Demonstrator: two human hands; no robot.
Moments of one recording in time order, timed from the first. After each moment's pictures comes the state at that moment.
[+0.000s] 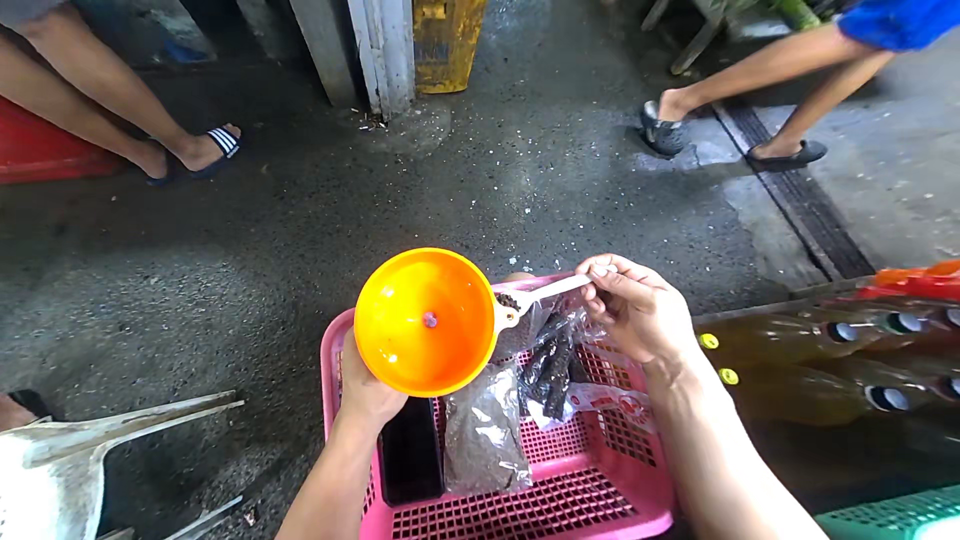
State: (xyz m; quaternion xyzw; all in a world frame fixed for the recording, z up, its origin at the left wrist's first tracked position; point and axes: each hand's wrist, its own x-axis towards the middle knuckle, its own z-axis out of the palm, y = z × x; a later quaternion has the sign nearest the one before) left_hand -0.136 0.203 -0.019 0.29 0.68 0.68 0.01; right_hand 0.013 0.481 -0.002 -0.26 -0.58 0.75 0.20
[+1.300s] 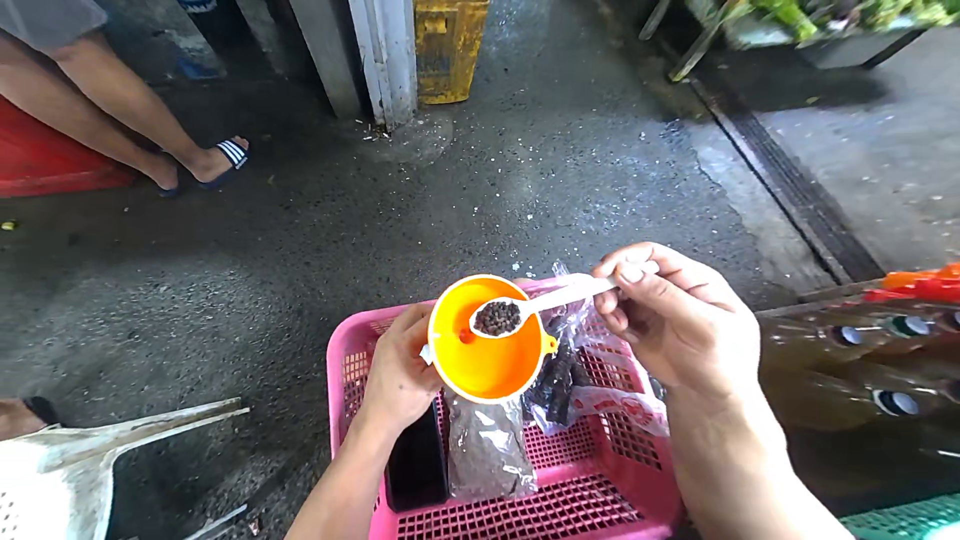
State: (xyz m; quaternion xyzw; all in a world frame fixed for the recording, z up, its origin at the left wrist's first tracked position) left_hand -0.145 0.220 -0.014 0.42 0.68 0.59 0.09; right_hand 0.008 0.447 0.062 -0.10 -0.63 0.72 0.26
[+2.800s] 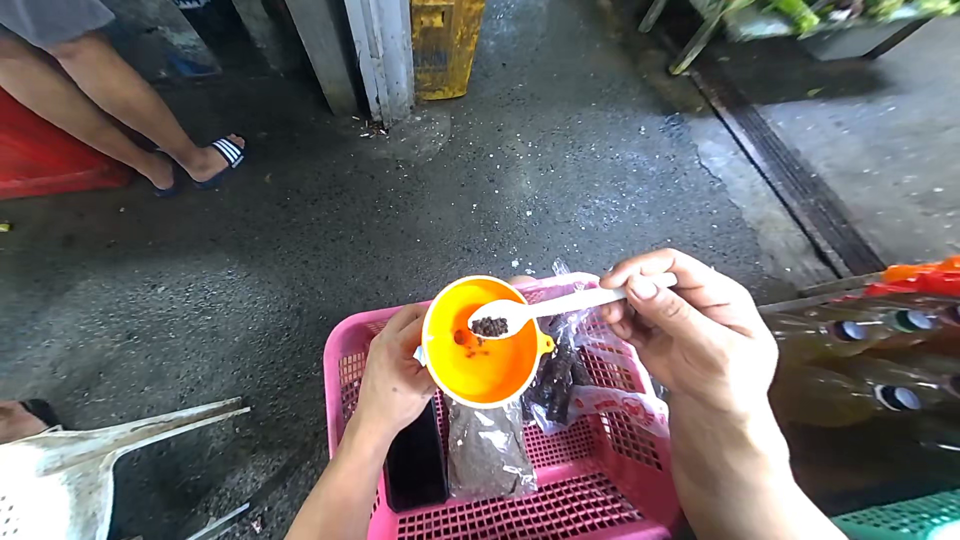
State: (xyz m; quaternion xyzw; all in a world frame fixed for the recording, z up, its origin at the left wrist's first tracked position) left_hand -0.146 0.219 -0.014 0.42 0.68 0.59 0.07; right_hand 0.014 0.447 0.058 -0.03 -0.67 0.68 0.30
